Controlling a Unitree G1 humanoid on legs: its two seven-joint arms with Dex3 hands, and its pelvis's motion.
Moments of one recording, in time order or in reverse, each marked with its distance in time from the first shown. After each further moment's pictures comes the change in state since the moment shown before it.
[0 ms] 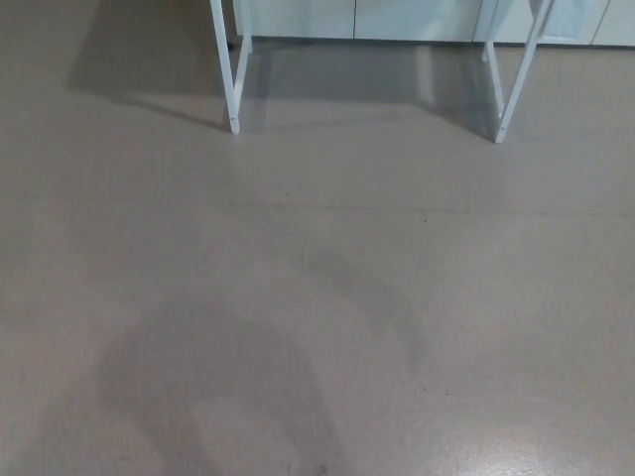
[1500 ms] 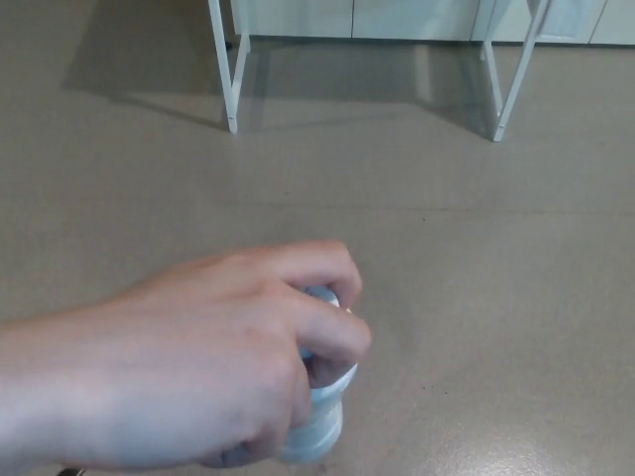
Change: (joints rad) left_arm 0.144 -0.067 0.024 -0.701 -0.121 -0.164 -0.176; right_arm -0.047 0.003 0.008 0.020 0.000 -0.018 0.060
